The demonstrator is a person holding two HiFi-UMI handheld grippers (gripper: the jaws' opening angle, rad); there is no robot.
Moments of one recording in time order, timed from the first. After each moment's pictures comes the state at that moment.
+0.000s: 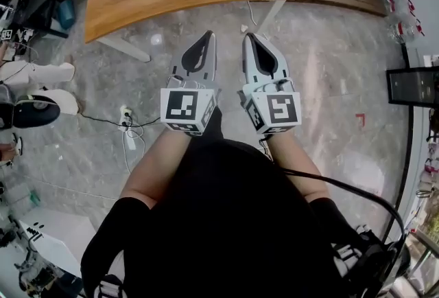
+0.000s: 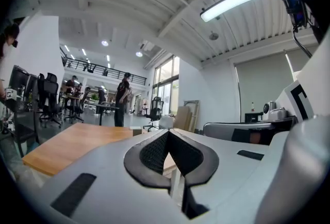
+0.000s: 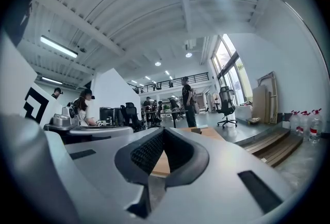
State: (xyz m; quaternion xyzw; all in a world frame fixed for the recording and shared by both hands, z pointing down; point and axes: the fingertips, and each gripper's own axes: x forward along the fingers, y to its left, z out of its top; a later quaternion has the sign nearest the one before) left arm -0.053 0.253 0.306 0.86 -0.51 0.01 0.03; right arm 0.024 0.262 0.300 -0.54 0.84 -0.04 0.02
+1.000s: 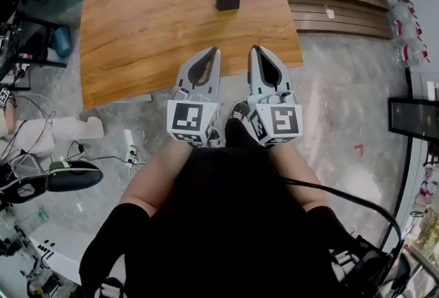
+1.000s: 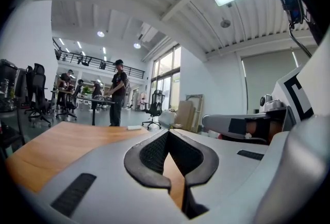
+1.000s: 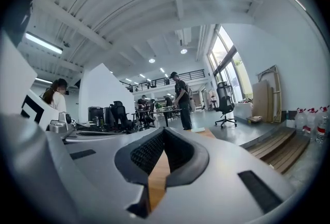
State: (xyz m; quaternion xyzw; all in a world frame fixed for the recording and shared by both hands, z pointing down) left arm -0.023 -0.070 0.335 0.87 -0.49 0.04 0.04; right arm 0.059 -0.066 0.315 -0.56 0.83 -0.05 0.01
